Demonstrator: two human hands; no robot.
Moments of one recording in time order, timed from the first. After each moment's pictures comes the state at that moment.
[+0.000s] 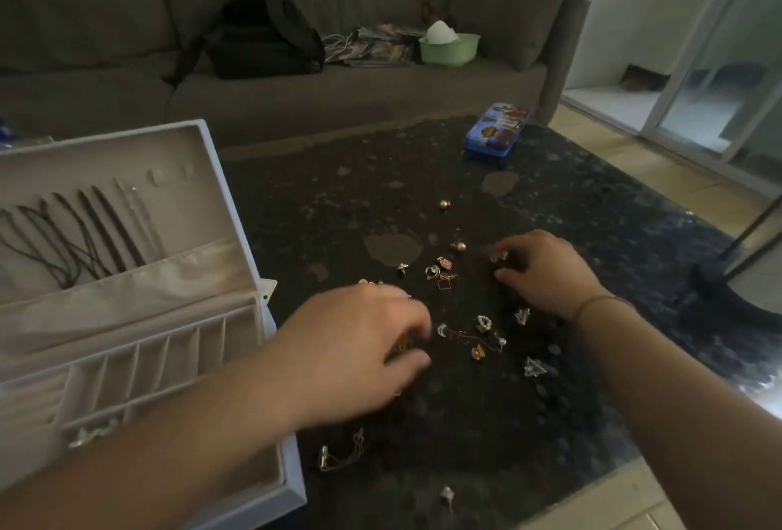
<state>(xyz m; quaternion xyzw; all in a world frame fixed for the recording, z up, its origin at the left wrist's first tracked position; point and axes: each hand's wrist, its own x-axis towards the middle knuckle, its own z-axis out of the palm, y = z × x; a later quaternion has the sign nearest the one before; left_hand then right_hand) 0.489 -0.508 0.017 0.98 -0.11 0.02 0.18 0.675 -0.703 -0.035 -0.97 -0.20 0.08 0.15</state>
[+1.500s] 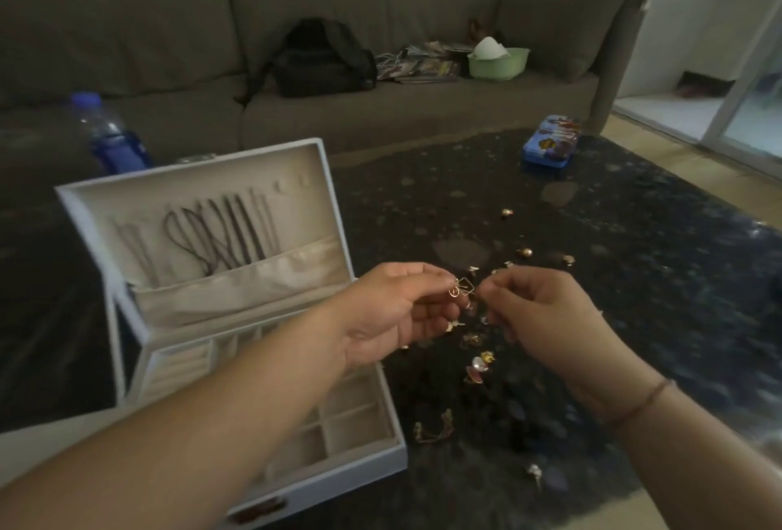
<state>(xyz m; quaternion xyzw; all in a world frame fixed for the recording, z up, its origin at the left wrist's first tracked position) 0.472 -0.476 0.016 0.57 0.17 -0.09 0.80 0.531 -0.640 0.010 -0.82 -0.15 0.17 0.53</state>
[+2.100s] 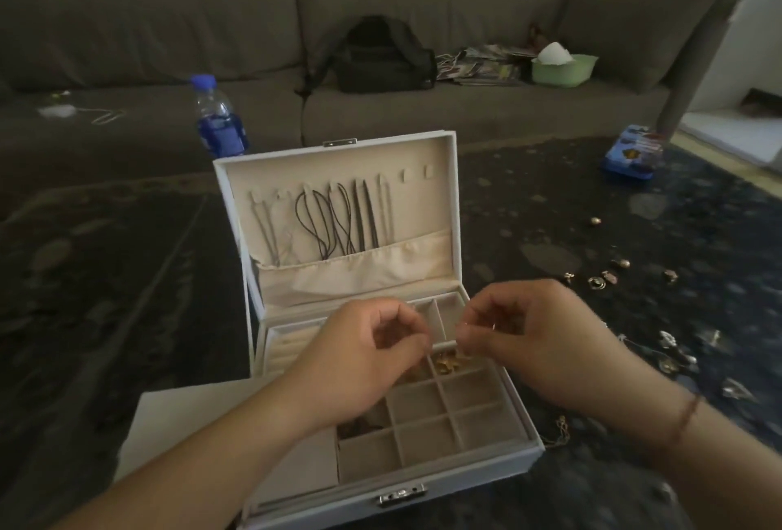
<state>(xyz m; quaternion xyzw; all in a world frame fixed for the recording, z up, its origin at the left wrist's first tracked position) 0.348 -0.383 0.001 0.83 0.14 0.08 0.53 0.463 -0.549 0.025 -0.82 -0.39 0.15 0.39</state>
